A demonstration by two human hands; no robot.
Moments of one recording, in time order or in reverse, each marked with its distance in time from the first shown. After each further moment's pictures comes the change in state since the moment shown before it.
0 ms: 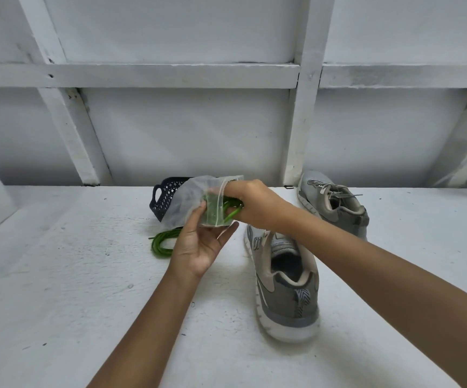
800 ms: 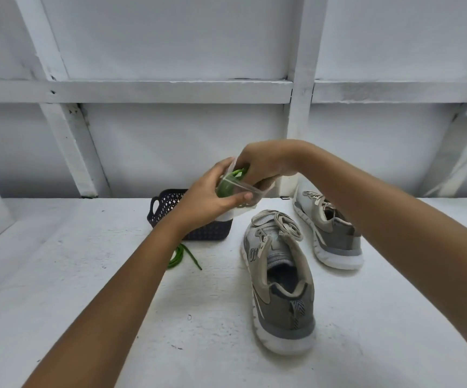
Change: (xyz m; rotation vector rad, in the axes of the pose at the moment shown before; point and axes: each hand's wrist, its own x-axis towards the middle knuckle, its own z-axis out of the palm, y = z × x) left_hand 0.011 0.049 0.075 1.578 -0.269 0.385; right_hand 0.052 -0.019 -0.094 -0.084 -0.498 0.441
